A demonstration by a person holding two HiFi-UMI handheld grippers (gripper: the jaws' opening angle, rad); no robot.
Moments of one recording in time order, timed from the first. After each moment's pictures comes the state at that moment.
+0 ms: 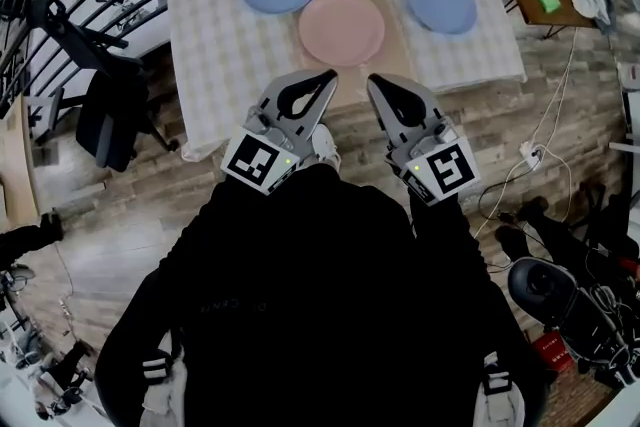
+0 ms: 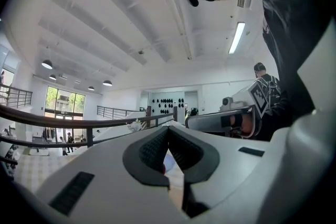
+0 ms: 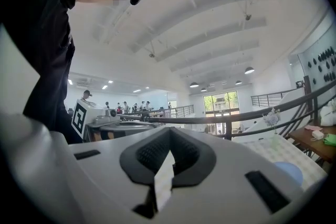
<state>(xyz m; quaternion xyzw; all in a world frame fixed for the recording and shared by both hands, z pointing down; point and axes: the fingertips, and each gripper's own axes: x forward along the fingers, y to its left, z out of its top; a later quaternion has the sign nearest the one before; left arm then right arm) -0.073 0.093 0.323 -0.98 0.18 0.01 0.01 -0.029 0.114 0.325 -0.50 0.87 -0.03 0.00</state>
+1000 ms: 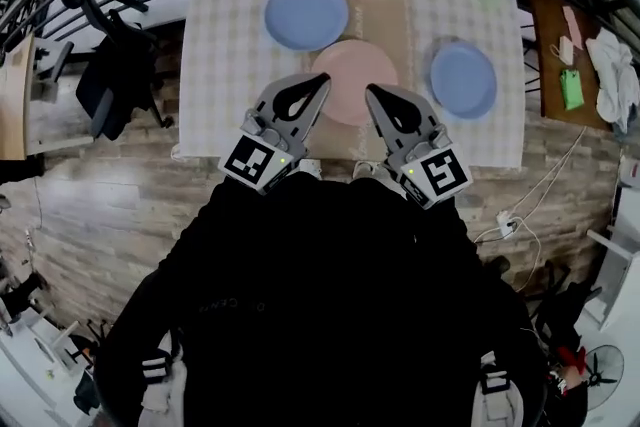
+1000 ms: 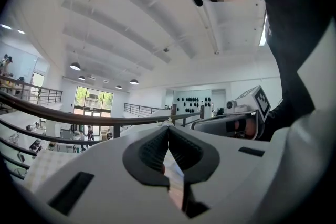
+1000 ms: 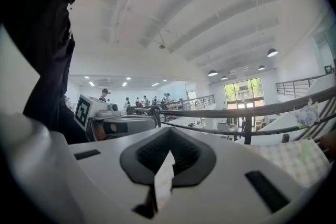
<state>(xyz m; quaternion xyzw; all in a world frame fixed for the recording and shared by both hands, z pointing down) -0.050 -0.075 0.336 -0.95 0.32 -0.01 -0.04 0.010 -0.058 0.347 -0.38 0.92 -0.07 -0.04</state>
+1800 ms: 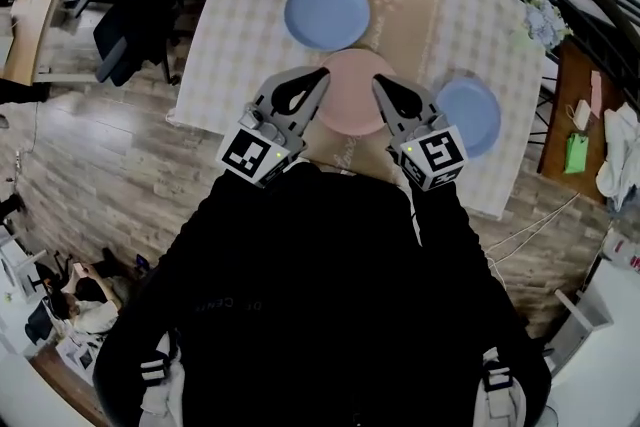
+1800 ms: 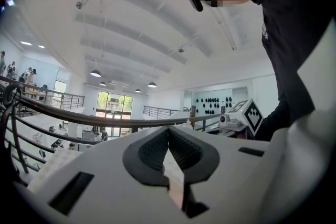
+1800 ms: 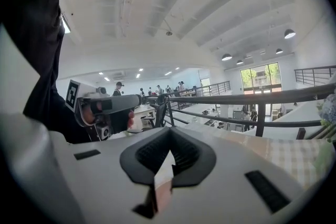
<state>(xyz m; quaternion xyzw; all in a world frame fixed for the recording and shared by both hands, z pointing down) -0.039 -0.110 0.340 -0.90 0.42 0.00 -0.05 0.037 -0.129 0.398 -0.29 0.95 -0.11 -0.09</state>
